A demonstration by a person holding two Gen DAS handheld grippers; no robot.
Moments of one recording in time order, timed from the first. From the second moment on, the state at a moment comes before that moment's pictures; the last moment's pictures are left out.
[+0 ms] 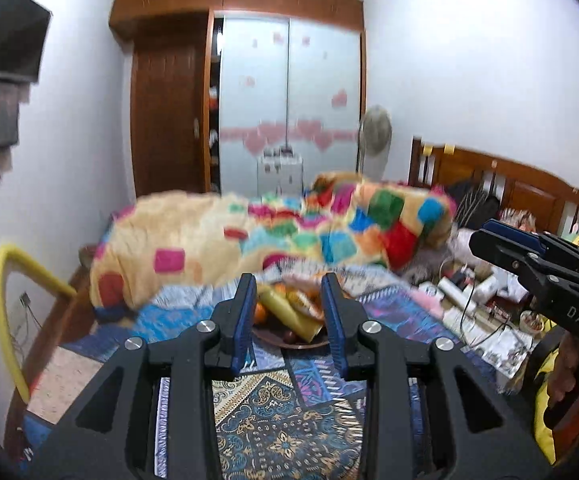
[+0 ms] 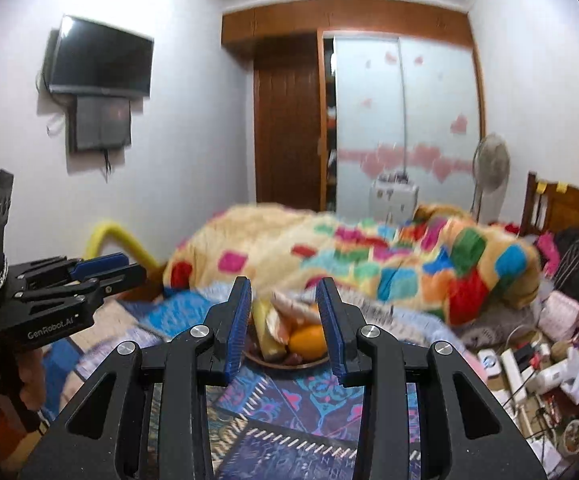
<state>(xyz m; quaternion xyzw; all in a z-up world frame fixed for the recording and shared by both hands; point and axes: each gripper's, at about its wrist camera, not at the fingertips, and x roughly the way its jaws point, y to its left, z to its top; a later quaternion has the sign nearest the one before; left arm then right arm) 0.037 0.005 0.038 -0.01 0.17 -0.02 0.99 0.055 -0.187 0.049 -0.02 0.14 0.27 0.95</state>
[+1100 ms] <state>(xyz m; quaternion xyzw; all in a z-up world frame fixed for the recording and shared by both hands) -0.087 -0.019 0.063 0.01 0.07 0.00 1.00 -0.054 -0.211 0.067 0.01 0.05 0.22 0.97</state>
